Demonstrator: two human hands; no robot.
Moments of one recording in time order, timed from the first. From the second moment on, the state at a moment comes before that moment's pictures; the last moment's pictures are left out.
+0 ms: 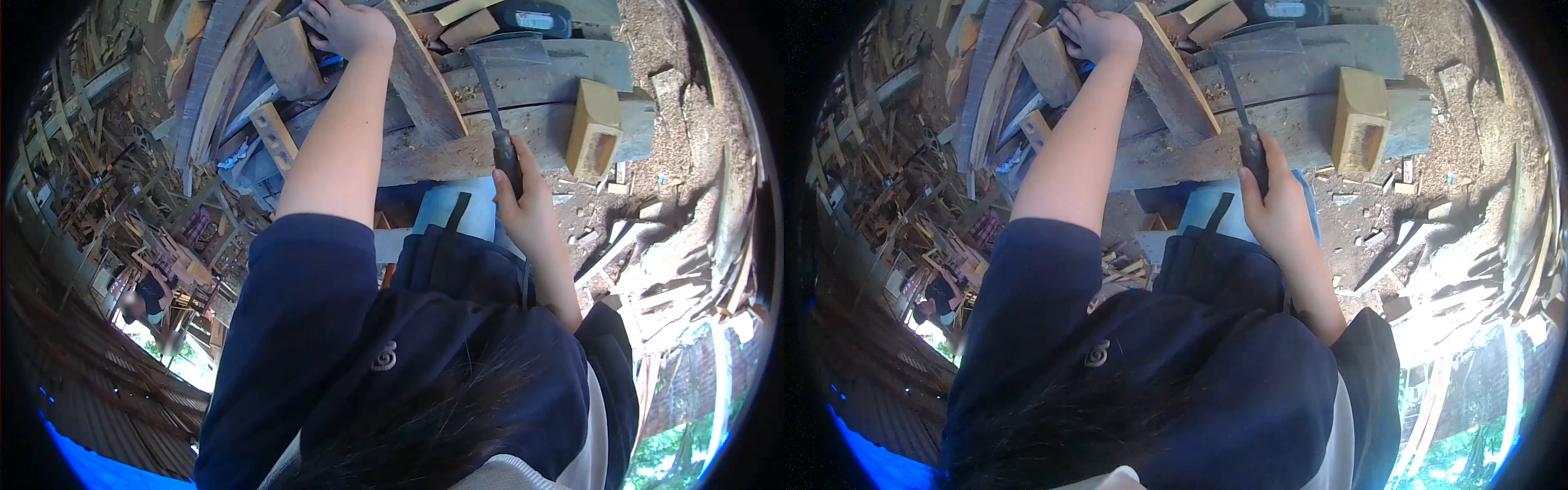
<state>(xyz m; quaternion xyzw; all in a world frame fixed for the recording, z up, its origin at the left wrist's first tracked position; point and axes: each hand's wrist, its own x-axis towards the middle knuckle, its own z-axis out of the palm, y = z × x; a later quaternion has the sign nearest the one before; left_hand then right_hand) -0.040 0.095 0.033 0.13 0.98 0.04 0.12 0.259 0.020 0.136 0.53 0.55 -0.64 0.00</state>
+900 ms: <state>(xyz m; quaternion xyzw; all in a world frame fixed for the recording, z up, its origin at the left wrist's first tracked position) 0.051 -0.055 0.046 -0.01 0.62 0.60 0.50 0.362 -0.008 0.156 0.57 0.57 -0.58 -0.10</state>
